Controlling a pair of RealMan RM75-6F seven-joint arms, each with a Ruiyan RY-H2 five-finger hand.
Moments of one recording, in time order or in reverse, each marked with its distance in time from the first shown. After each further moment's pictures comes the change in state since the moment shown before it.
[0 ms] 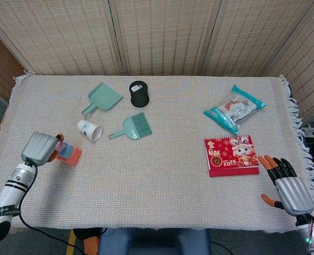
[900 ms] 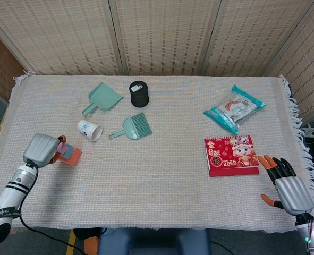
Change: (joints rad) left arm 0.002 0.013 0.000 -0.042 0.008 -0.001 -0.015; right arm 0.003 -0.001 0.001 0.001 0.003 -0.005 0.004
